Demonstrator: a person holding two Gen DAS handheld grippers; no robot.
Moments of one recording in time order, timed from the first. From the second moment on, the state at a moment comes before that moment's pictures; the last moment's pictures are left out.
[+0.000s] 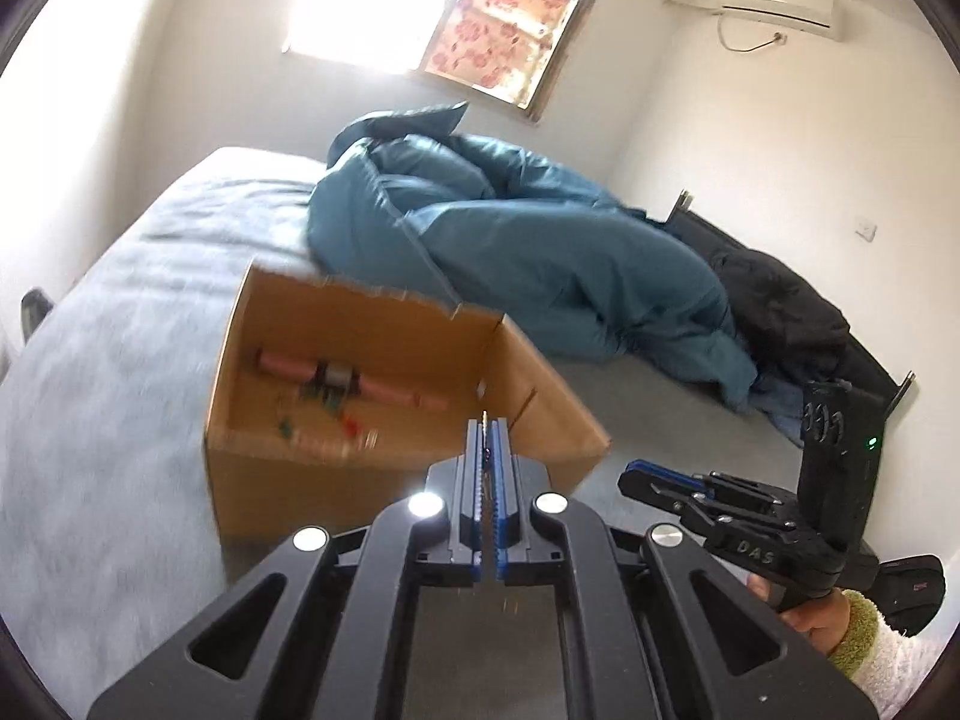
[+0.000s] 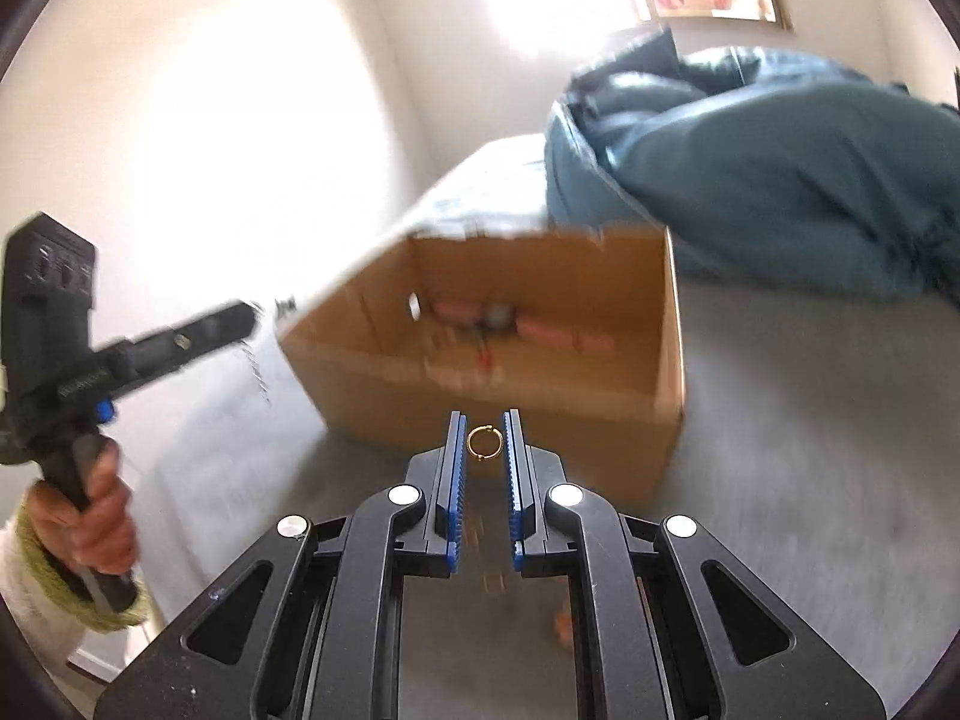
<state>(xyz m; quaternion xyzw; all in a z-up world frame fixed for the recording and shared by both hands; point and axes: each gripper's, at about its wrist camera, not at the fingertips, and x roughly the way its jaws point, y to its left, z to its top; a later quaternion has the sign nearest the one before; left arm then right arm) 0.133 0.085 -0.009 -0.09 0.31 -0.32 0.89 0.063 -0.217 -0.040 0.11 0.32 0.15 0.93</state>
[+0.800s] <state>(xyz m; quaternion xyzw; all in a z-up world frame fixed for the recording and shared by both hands) 0.295 -0.037 -0.083 -0.06 0.51 -0.27 0.82 0.224 -0.234 -0.078 0.10 0.43 0.14 0.88</state>
